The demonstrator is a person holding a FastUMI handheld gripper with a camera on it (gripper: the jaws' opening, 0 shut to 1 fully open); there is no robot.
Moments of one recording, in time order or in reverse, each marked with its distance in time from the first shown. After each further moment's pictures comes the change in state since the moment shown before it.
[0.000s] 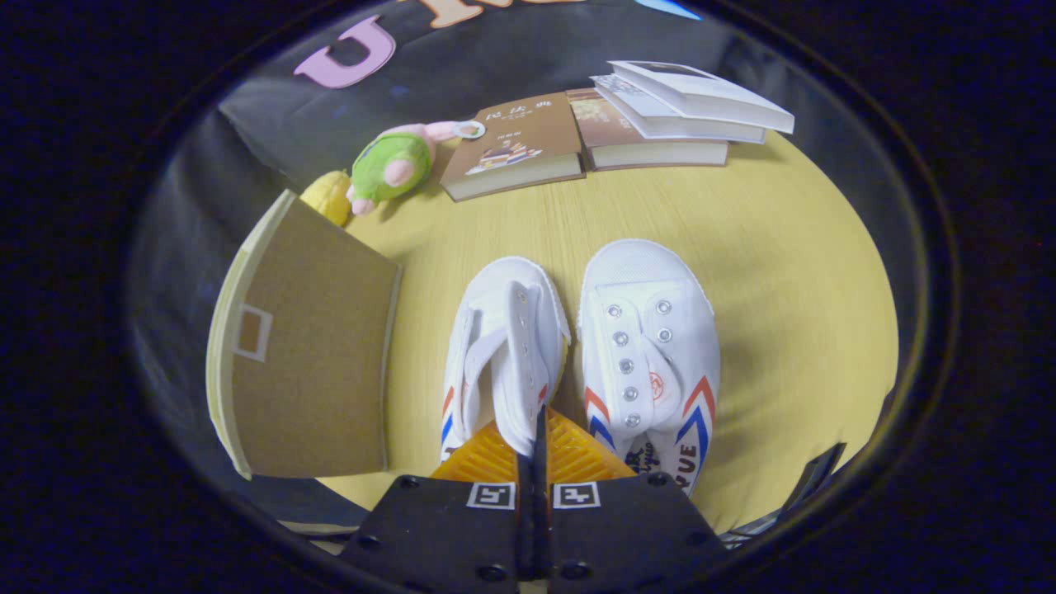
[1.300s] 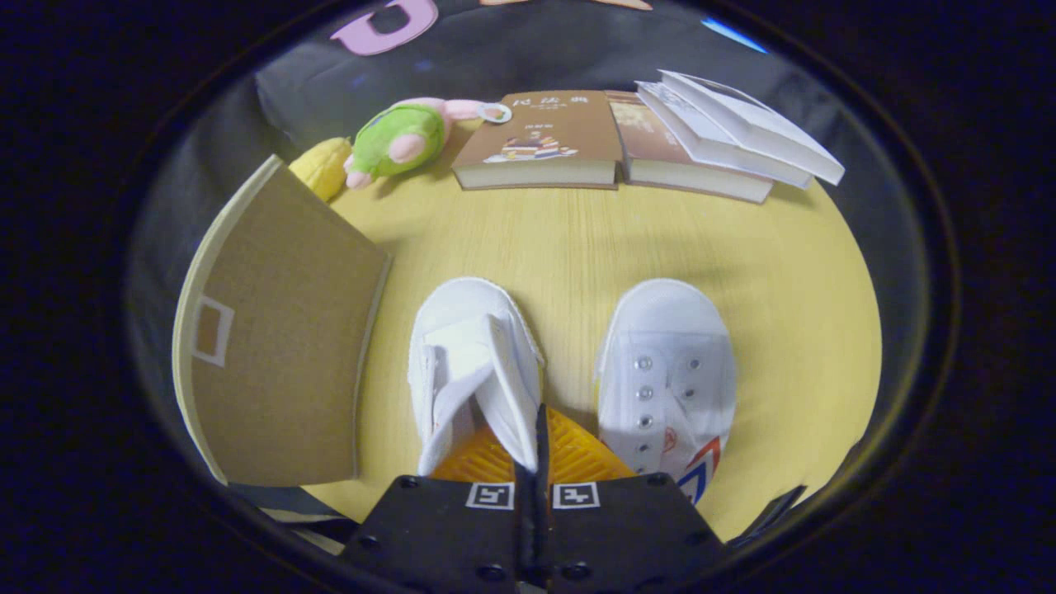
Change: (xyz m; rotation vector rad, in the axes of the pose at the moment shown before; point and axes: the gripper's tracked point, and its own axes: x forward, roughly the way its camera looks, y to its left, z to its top) arm 0.028 0.005 0.012 -0.162 0.044 -0.075
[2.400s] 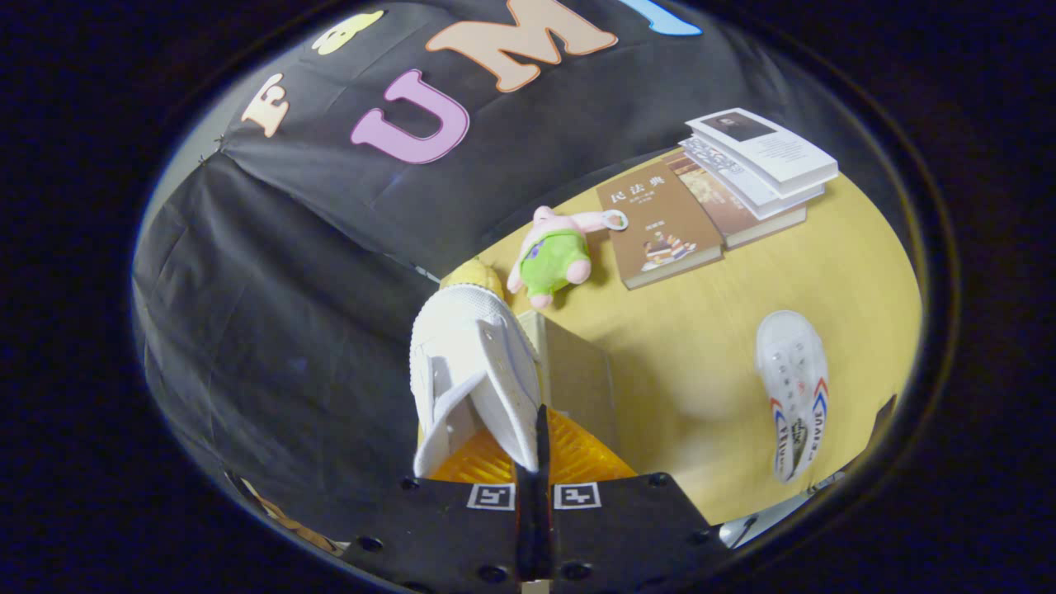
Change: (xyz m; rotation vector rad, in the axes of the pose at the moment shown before) arm -0.164 0.179 0.092 0.311 -0.220 0.370
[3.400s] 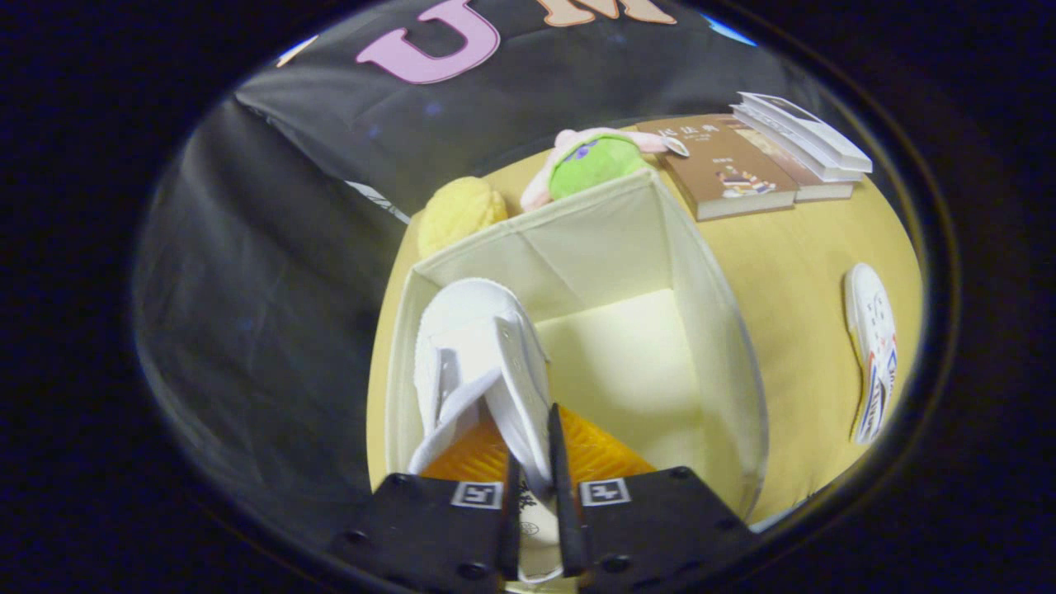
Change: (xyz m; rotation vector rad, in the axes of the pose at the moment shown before) arm 0.143 0.044 -0.099 -0.118 0.094 -0.173
